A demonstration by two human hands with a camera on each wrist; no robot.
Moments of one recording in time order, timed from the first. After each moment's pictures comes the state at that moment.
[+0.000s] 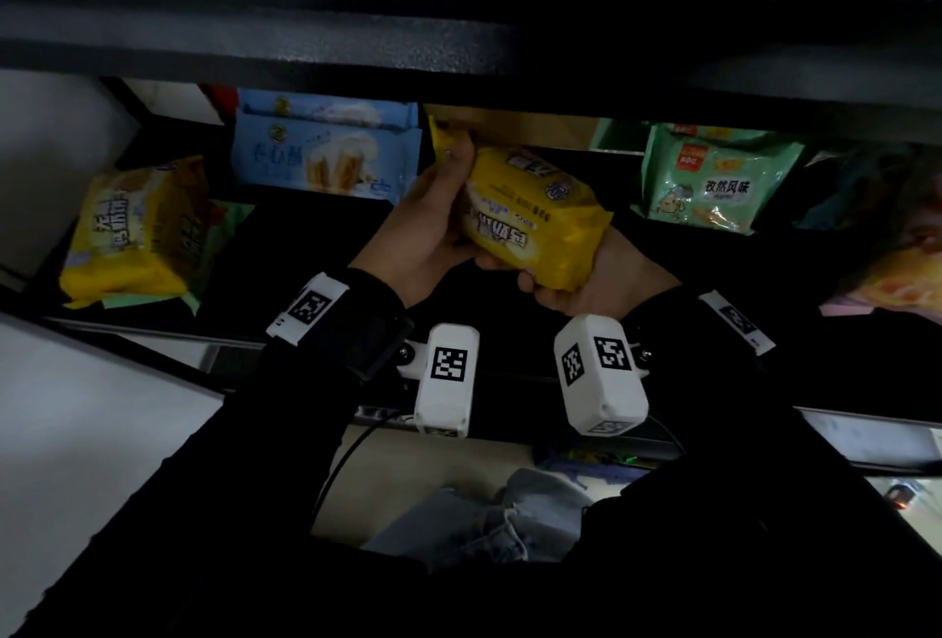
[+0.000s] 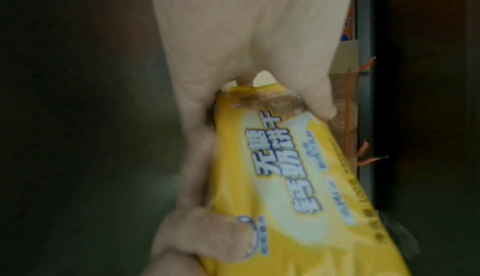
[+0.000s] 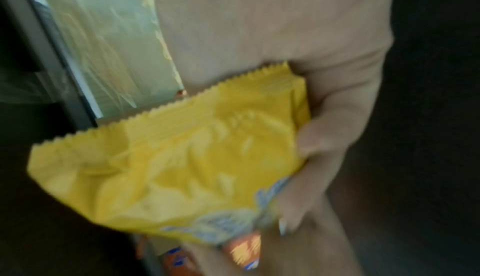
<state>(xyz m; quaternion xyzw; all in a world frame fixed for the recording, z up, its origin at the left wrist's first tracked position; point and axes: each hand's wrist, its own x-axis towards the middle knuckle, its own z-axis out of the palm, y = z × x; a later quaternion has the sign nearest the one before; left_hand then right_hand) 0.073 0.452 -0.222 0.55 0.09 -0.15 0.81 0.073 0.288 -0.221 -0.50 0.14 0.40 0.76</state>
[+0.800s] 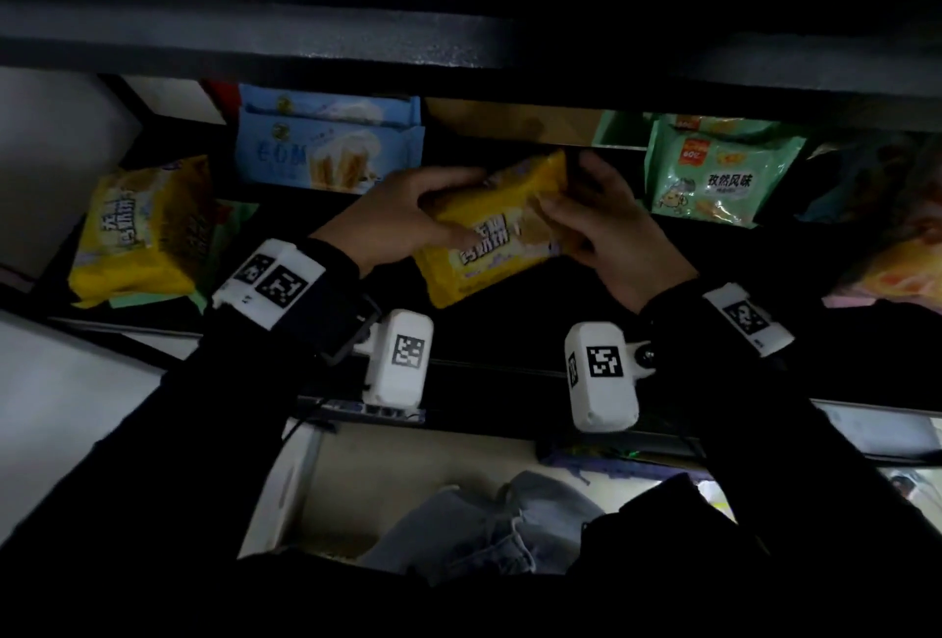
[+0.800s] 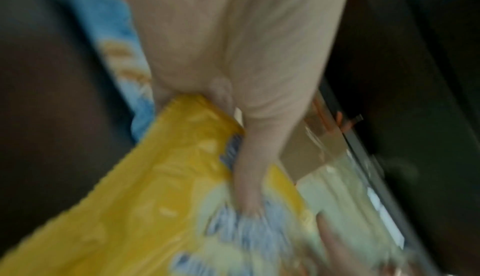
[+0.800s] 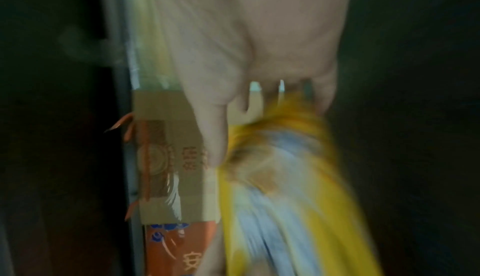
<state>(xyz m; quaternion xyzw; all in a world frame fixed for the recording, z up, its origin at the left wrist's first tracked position) 0.082 0.495 -0.212 0.82 -0.06 -0.16 0.55 0.080 0.277 -0.233 -0.64 0.09 0.15 0.75</state>
